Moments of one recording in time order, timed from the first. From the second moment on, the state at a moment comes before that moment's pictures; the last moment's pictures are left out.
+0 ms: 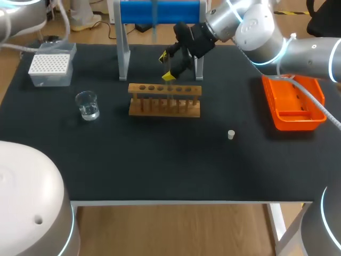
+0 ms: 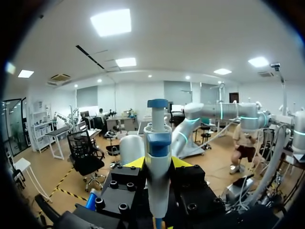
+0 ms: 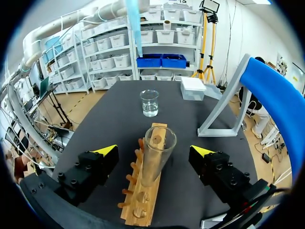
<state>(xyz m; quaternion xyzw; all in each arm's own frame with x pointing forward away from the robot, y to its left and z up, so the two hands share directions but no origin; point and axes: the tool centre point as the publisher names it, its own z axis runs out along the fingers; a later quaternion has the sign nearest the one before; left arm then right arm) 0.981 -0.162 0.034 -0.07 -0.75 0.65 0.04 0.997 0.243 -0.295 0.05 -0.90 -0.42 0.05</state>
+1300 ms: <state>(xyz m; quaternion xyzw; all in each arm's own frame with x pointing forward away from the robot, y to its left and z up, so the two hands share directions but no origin) 0.996 -0.182 0.026 -0.09 -0.75 0.65 0.07 0.997 0.243 -0.295 0.05 -0.90 -0.42 0.05</state>
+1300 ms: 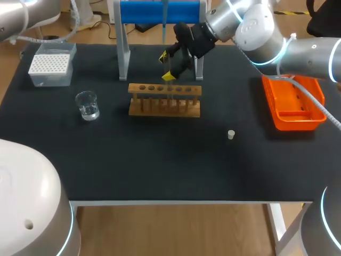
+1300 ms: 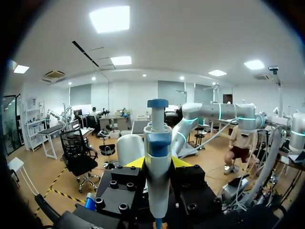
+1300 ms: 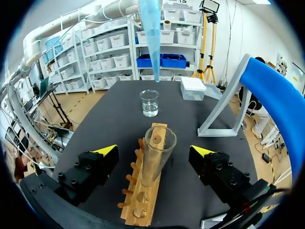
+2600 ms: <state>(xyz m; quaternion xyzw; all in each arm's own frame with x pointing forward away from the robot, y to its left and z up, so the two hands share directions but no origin) 1.002 -0.180 0.014 -0.07 -0.73 0.67 0.08 0.997 0.243 -0.295 0.05 -0.90 -0.42 0.05</state>
